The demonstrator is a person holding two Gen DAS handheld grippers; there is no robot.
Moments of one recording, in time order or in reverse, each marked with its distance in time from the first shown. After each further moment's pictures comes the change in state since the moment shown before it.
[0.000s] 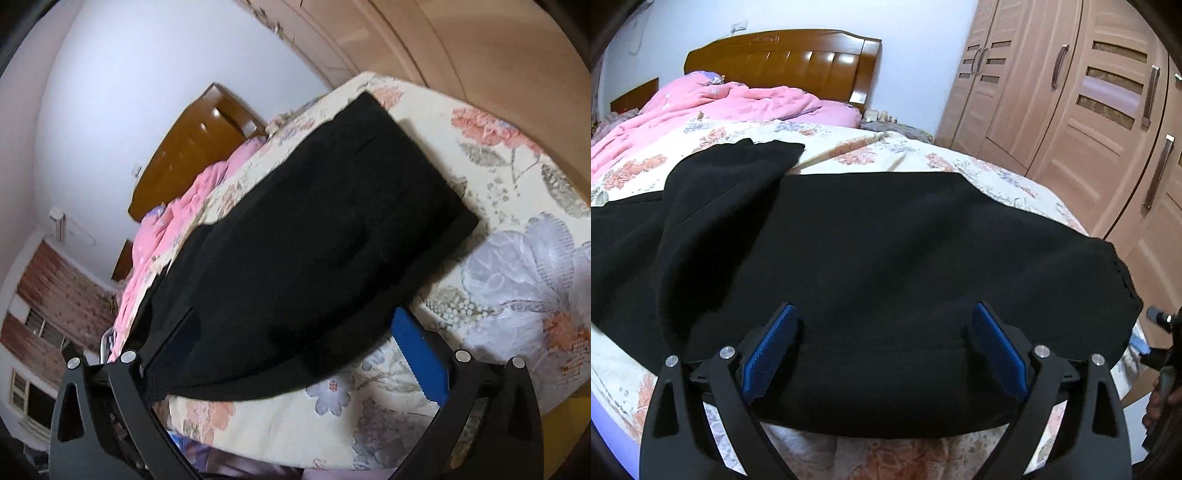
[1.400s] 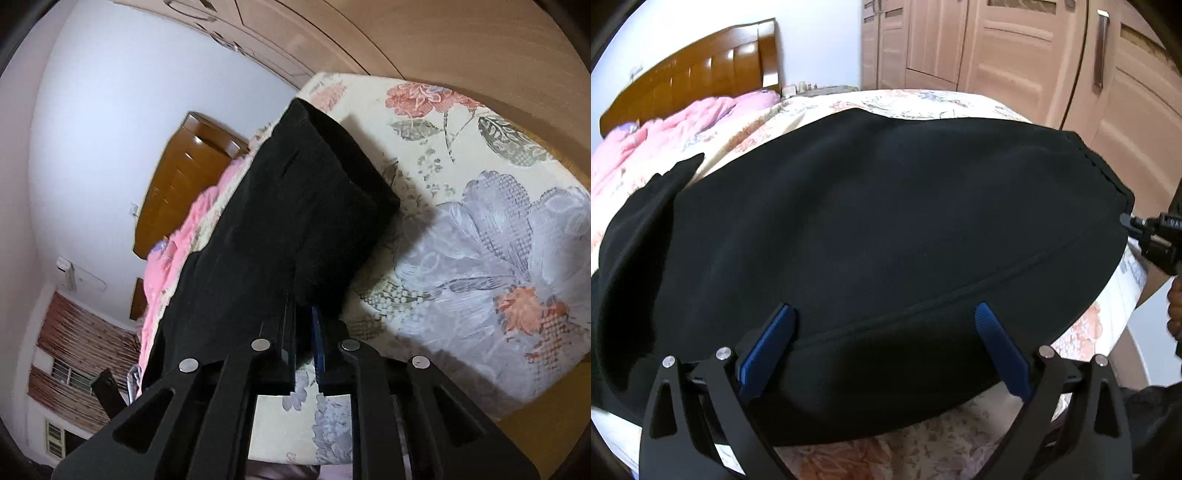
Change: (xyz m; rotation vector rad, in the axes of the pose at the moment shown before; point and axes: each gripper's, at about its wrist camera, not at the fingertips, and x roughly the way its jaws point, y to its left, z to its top) left arm 0.034 -0.072 -0.014 0.370 0.200 -0.091; right arm -0.012 -0.045 0.007 0.168 0.025 0.038
